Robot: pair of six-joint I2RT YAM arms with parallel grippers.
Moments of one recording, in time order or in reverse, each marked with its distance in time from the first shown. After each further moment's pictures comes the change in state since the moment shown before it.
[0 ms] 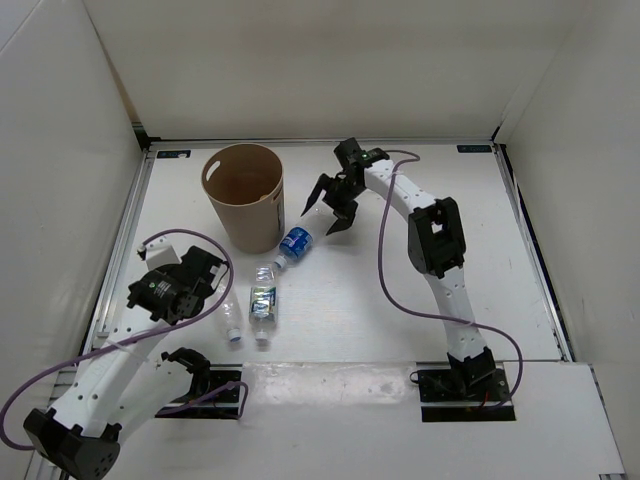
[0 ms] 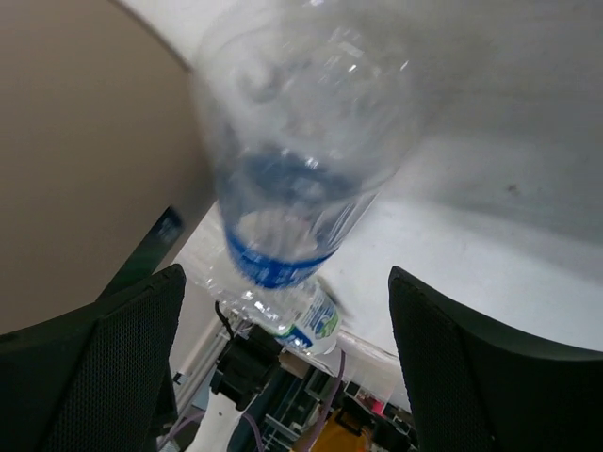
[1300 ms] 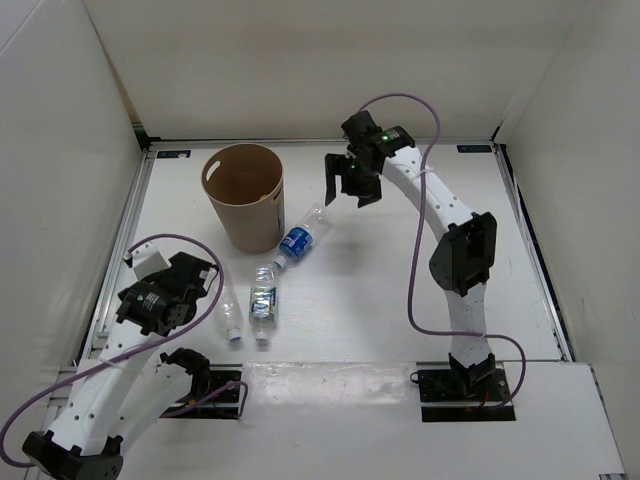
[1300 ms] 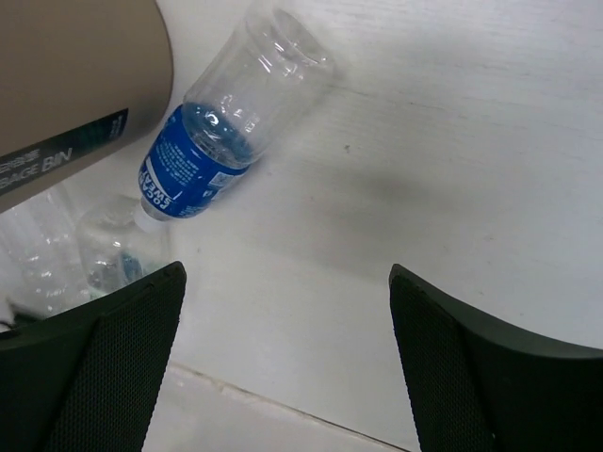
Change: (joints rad) left arm 0.053 -0.088 -0.016 0.007 -0.031 -0.003; right arm 0.030 -0.276 -0.005 -0.152 0.379 -0.496
